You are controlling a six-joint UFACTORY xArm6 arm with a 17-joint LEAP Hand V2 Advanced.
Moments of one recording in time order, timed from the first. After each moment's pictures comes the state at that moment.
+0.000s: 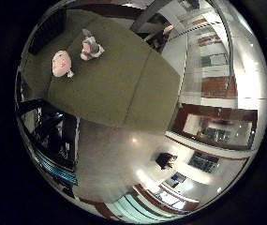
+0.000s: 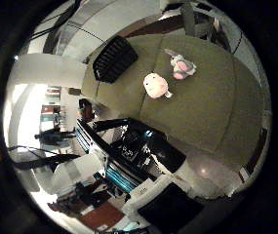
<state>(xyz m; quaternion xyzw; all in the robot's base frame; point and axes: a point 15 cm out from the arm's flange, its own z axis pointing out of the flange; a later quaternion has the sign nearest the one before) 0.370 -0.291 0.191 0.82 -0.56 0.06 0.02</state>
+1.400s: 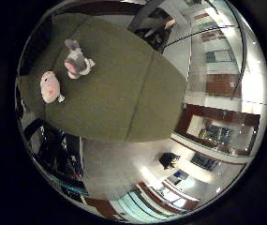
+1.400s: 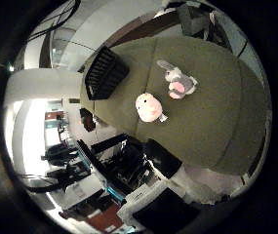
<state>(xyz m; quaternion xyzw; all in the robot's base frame) 0.530 -0.284 0.108 0.80 -0.60 0.02 0.02</state>
